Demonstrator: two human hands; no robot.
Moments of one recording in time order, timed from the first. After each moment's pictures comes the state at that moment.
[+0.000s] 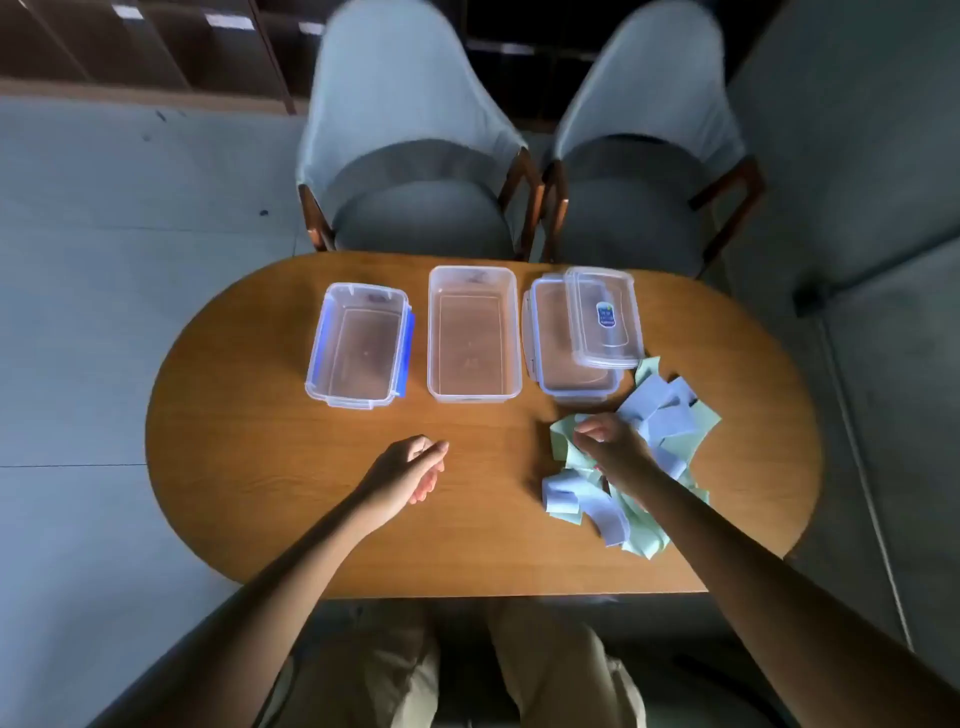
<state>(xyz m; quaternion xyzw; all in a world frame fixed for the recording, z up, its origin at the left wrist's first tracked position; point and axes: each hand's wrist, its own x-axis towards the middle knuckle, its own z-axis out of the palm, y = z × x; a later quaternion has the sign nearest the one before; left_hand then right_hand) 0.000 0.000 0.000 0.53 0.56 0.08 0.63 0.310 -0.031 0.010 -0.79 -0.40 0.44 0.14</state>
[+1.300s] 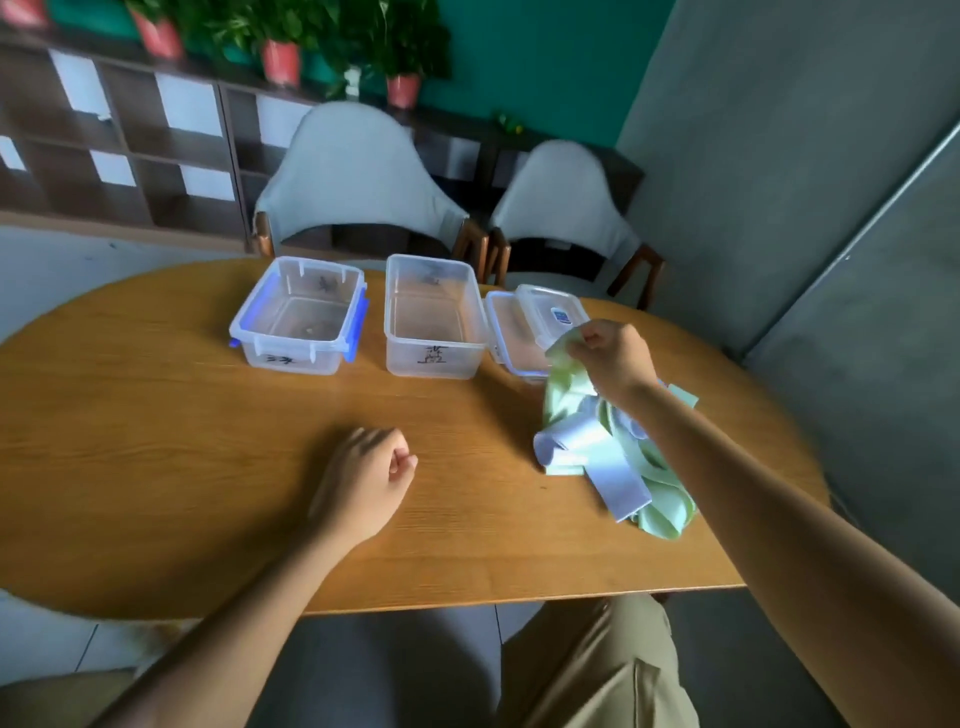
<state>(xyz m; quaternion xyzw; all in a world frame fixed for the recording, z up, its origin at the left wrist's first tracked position) 0.005 -0.065 -0.212 0.80 0.47 0.33 0.13 0.298 -0.066 -0.049 -0.77 -0.54 0.10 0.32</state>
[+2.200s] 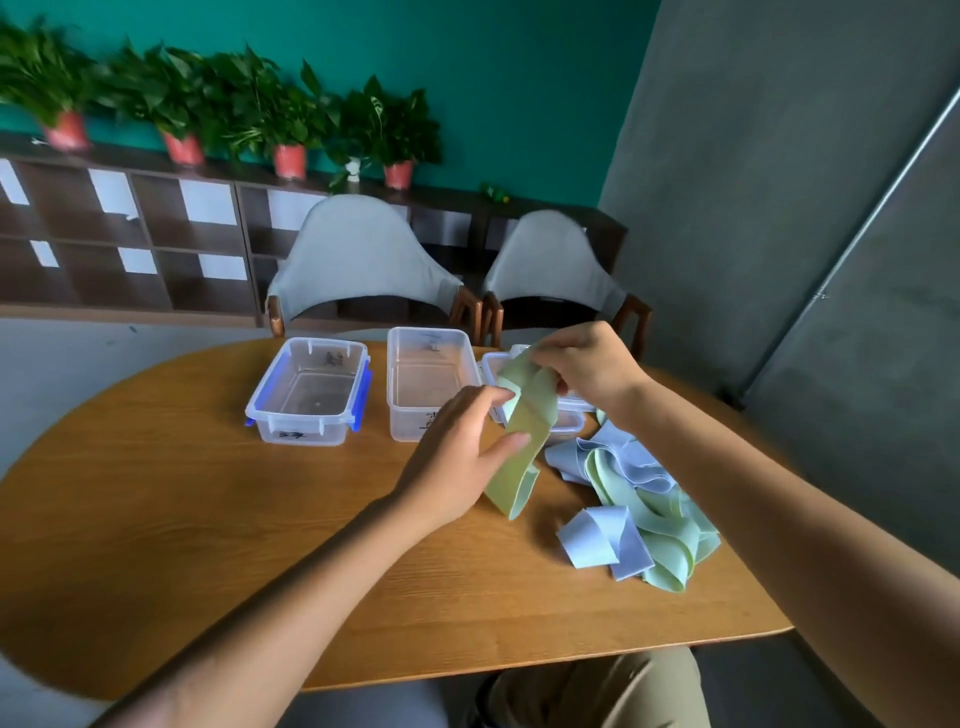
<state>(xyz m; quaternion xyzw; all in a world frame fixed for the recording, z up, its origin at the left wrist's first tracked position) 0.071 -0.078 -0.061 0.81 0.32 0.40 0.29 0.250 -0.082 0.041 -0.67 -0.58 0.22 0.41</state>
